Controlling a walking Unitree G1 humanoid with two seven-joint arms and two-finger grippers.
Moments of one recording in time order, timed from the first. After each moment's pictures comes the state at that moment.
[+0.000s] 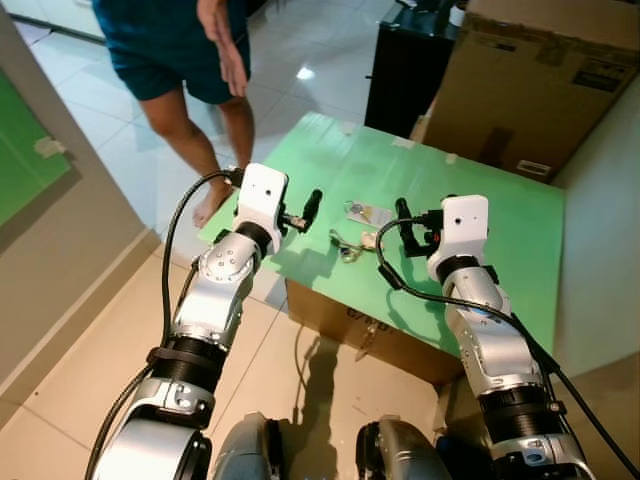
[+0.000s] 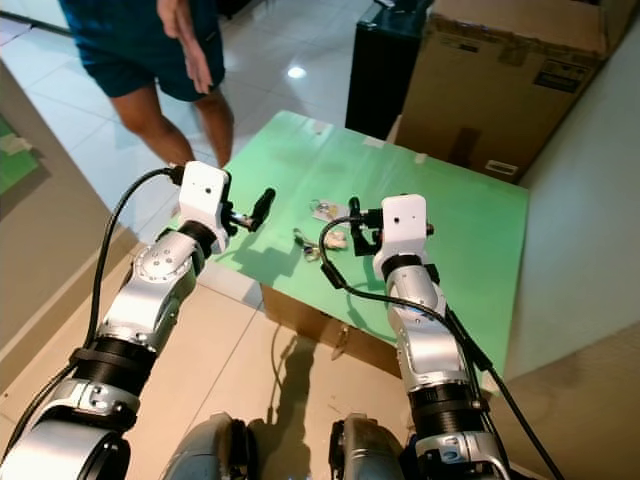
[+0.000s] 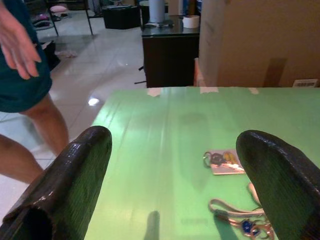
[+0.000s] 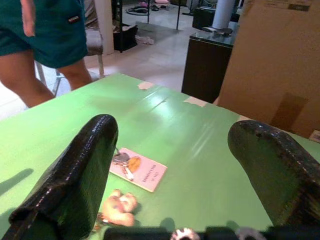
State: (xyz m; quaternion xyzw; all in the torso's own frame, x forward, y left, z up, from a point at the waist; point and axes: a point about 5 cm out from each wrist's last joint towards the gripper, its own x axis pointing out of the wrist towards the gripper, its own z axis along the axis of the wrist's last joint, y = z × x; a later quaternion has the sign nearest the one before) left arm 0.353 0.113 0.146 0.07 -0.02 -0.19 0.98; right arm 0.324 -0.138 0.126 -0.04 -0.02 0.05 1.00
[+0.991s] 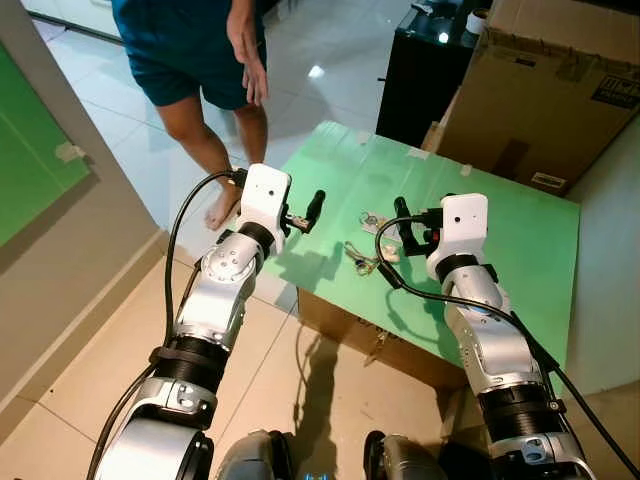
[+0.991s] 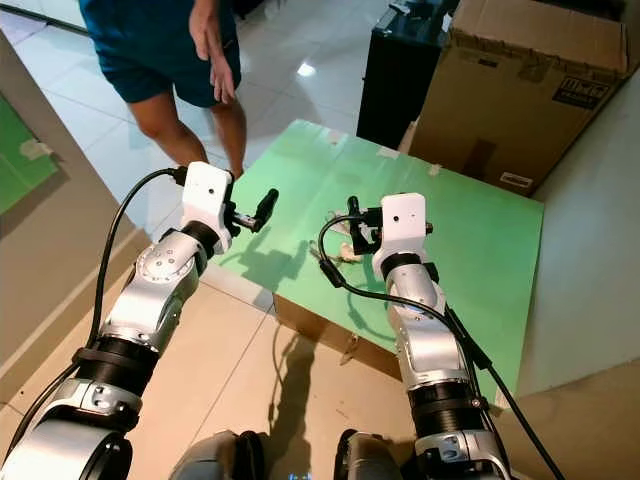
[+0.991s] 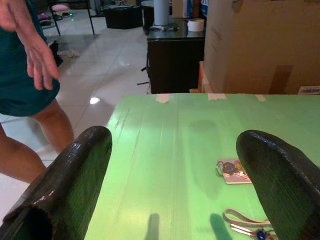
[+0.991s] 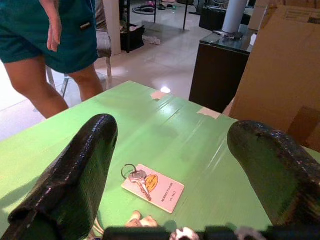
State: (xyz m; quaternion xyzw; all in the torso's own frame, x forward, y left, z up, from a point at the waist) left arm 0.352 0.107 0.146 0.07 -0.02 -0.20 0.98; right arm 0.325 -0.138 0.127 -0.04 -0.02 0.05 1.00
